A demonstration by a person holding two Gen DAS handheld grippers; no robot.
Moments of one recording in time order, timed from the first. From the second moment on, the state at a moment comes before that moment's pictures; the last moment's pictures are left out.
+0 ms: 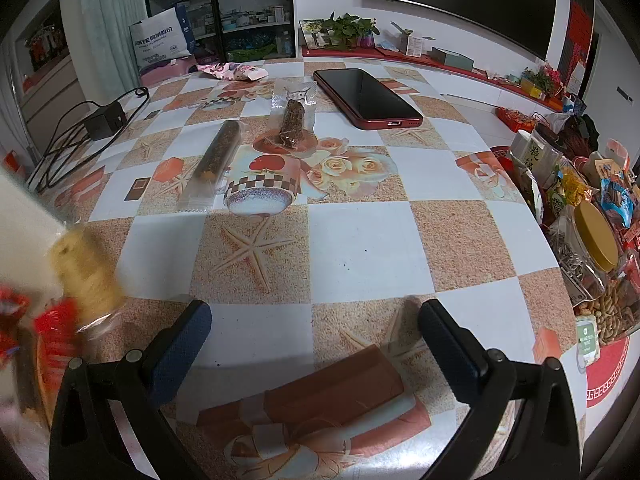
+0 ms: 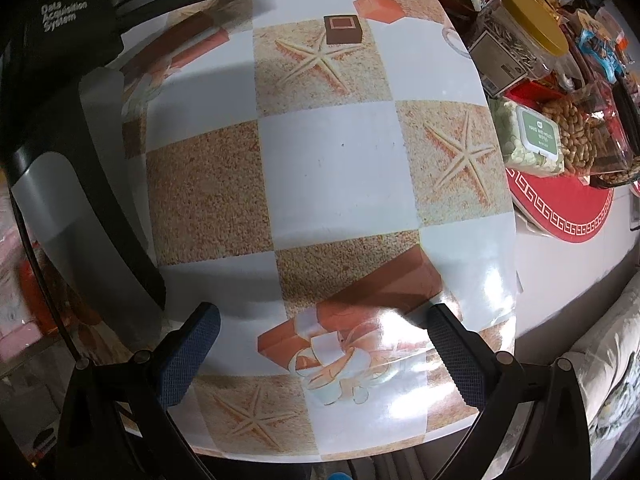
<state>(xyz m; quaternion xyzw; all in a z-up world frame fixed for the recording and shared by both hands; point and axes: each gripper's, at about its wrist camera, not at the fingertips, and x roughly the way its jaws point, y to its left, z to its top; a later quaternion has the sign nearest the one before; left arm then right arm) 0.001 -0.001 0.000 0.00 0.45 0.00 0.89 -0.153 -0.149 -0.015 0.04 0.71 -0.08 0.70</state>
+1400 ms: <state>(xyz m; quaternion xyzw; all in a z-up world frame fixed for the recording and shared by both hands) 0.001 -0.001 0.000 0.00 0.45 0.00 0.89 -0.160 -0.144 -0.013 0.05 0.73 -0.06 0.68</state>
